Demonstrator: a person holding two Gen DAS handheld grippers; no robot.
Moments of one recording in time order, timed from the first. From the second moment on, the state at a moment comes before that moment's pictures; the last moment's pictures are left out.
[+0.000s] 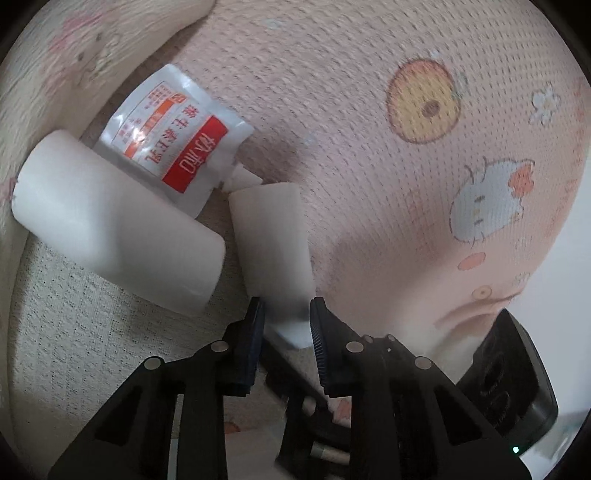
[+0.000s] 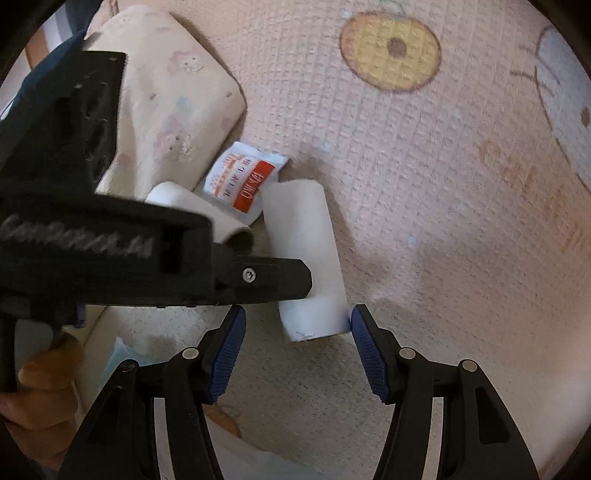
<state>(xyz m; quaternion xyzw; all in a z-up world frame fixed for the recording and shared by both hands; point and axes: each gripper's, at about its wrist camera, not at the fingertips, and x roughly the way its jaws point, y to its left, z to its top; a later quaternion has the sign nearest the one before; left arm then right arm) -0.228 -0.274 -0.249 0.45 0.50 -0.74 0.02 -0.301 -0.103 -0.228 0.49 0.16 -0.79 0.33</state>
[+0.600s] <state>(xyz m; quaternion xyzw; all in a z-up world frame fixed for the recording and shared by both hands) -0.226 -0.272 -0.261 0.46 0.52 -0.72 0.02 -0.277 -0.071 -0.221 0.52 0.17 -0.77 0.32</state>
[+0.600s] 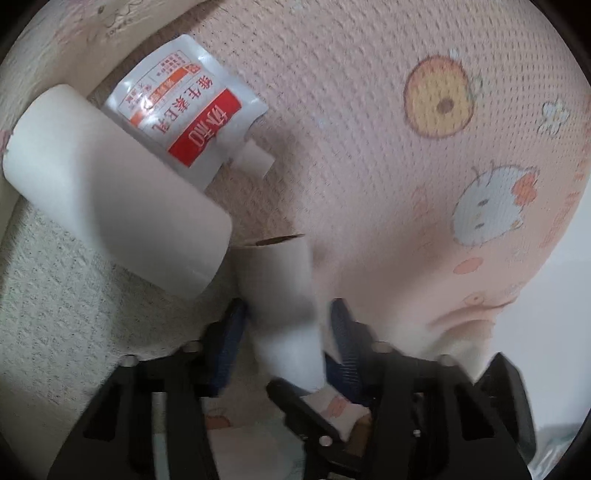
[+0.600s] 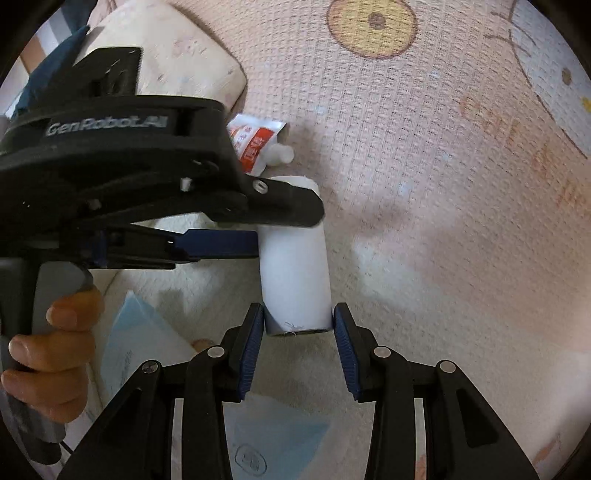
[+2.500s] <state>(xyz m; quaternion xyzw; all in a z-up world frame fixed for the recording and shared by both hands) -0.155 -0.181 -0.204 0.54 0.35 -0.76 -0.11 -0.147 -0.008 -0.192 0.51 0.03 -0.82 0.26</state>
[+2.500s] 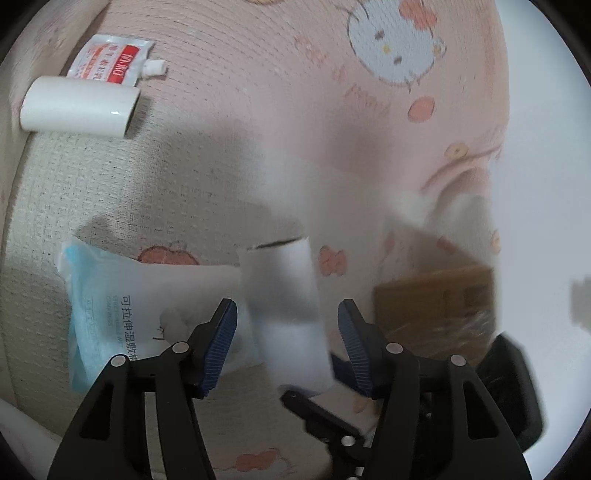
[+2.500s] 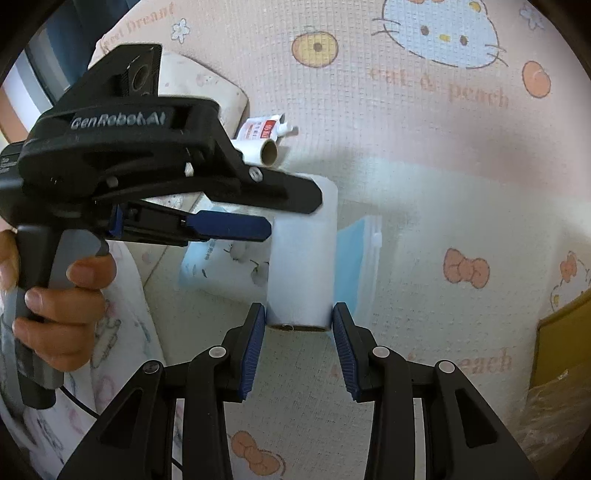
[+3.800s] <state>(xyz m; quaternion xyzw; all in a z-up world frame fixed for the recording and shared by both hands) -0.077 -0.081 -0.138 0.42 0.23 -0.85 -0.20 -0.072 0.057 -0.151 0.44 0.00 -0.88 0.20</state>
